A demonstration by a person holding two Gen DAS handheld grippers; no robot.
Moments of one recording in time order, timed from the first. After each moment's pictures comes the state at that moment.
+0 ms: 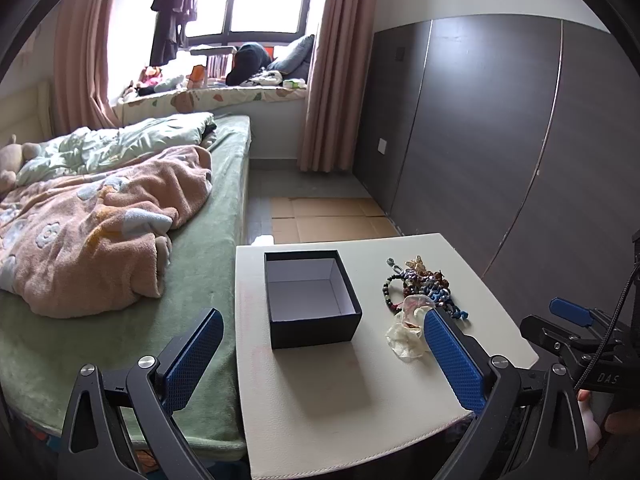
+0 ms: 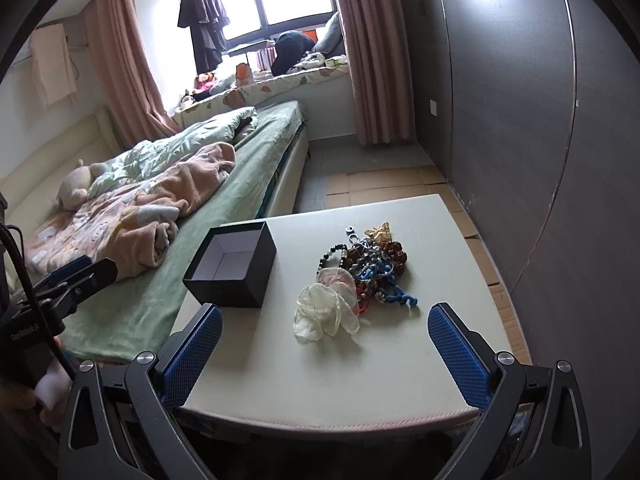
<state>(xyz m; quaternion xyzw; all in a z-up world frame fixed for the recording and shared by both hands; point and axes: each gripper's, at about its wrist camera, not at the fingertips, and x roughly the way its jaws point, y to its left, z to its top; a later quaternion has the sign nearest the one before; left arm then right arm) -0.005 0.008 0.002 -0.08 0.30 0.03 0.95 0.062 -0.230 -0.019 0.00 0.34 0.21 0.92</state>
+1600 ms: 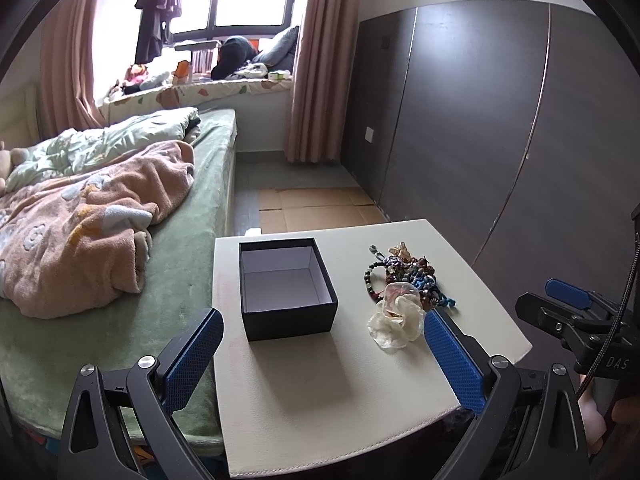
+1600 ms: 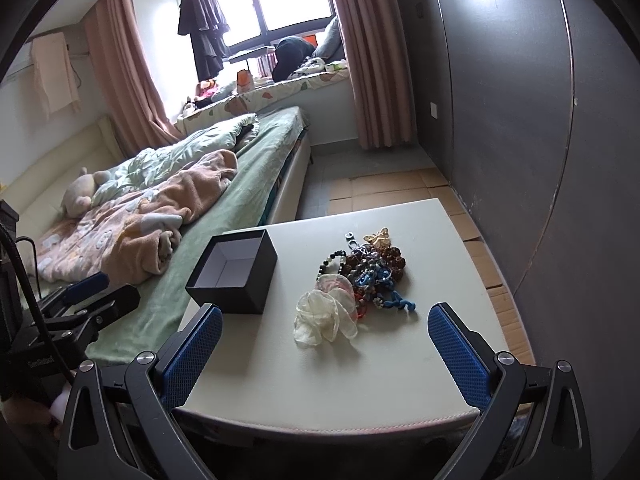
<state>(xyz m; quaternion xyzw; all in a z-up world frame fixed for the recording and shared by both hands) 0.003 -0.015 -0.005 -0.07 0.32 0.01 0.95 0.062 -0.240 -0.013 0.01 0.33 0.21 0.92</state>
